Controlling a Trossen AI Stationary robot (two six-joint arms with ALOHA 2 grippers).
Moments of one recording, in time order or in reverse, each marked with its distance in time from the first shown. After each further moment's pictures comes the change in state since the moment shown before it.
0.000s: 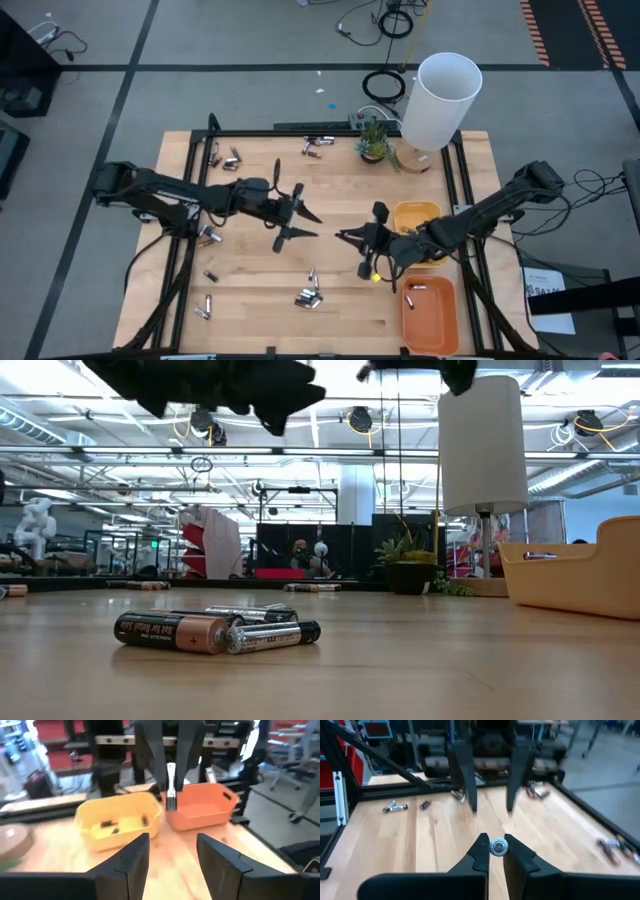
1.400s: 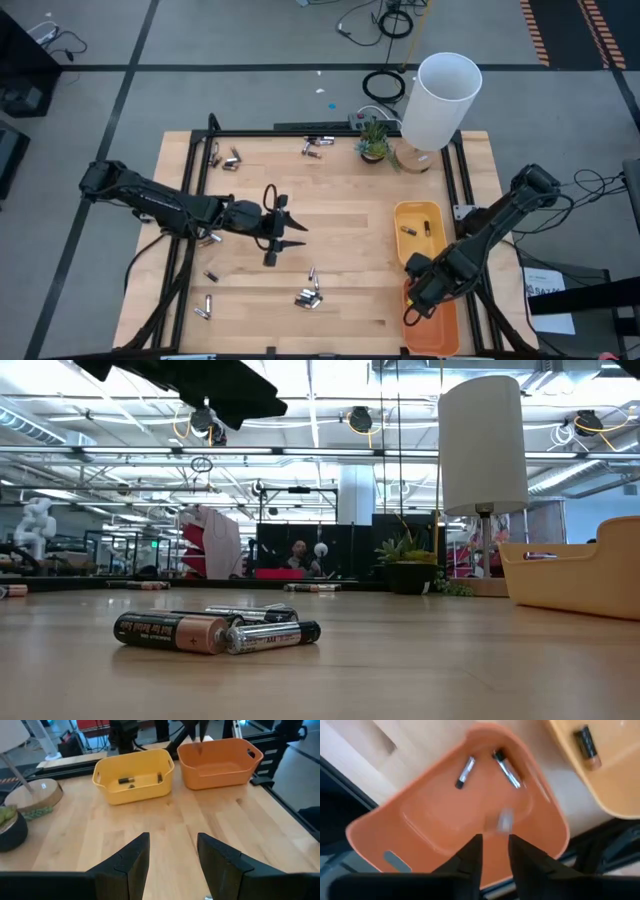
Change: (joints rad) left arm -0.199 -0.103 -0.002 -0.283 -0.368 -0.027; right arm 0.264 0.080 0.228 -1.238 -0.913 1.141
